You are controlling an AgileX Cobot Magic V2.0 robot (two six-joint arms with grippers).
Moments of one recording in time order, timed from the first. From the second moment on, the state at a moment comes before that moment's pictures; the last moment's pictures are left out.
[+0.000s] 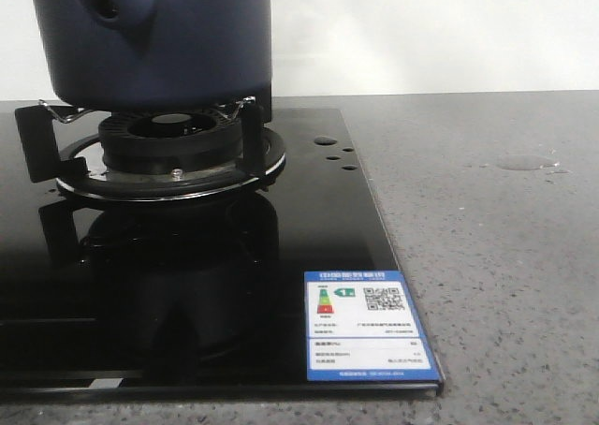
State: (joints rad) left arm -0.07 1.04 -1.02 -1.56 0.54 1.50; right arm 0.55 1.48 -1.44 0.04 0.30 -0.42
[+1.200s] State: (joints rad) left arm -0.10 1.03 -1.02 -1.56 0.54 1.50; right arm 0.63 1.76 -1.57 -0.99 0.13 -0.51
